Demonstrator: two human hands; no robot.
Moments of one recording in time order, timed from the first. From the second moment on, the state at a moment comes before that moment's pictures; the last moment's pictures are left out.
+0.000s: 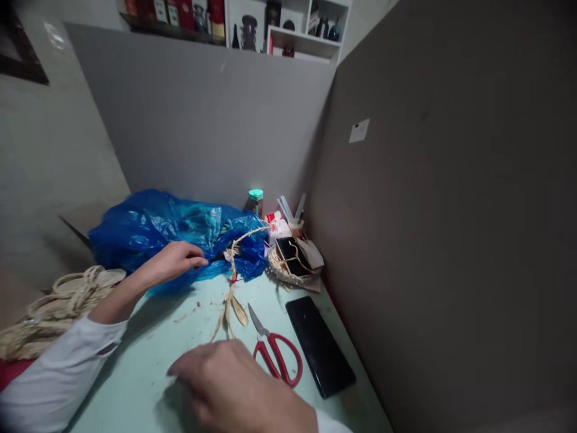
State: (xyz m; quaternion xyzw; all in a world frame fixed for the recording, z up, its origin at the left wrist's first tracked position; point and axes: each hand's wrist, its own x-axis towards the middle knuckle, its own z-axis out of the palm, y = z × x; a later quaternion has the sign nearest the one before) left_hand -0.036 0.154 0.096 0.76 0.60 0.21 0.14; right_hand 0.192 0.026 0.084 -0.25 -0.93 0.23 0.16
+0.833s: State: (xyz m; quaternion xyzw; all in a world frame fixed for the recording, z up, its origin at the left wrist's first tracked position) left_hand -0.056 0.278 0.050 0.69 0.66 0.30 -0.01; right_hand 0.155 0.297 0.098 -0.41 -0.90 -0.06 0.12
